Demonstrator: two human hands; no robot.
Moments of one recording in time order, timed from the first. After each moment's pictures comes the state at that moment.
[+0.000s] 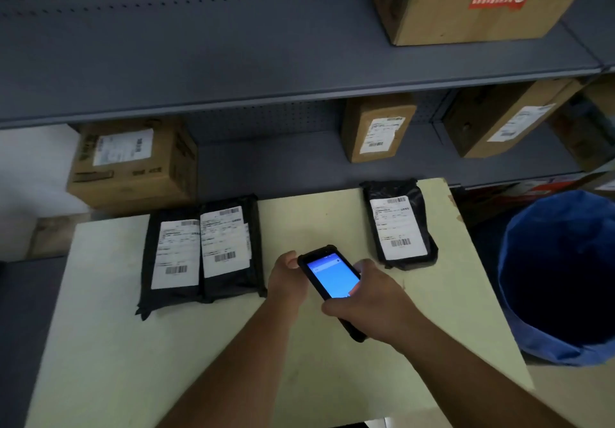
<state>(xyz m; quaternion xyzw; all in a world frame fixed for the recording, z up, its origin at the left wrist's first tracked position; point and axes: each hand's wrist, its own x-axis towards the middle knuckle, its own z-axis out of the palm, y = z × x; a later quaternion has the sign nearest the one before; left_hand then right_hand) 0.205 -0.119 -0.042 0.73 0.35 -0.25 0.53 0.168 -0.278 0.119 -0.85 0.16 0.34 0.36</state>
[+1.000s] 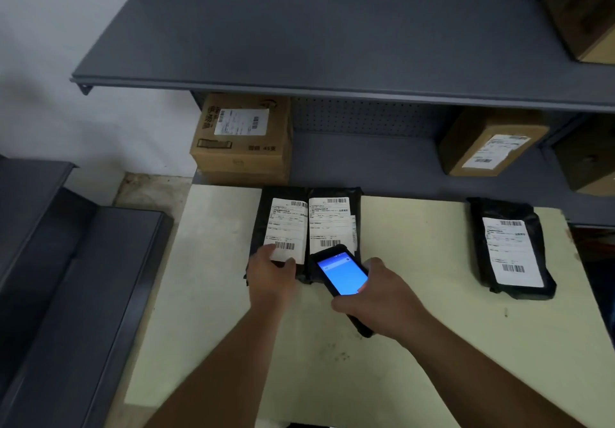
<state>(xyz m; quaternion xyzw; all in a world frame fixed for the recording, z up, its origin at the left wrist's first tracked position) 0.146 0.097 -0.002 0.78 0.42 -0.04 0.46 0.161 -0.093 0.105 -0.88 0.06 0.36 0.29</state>
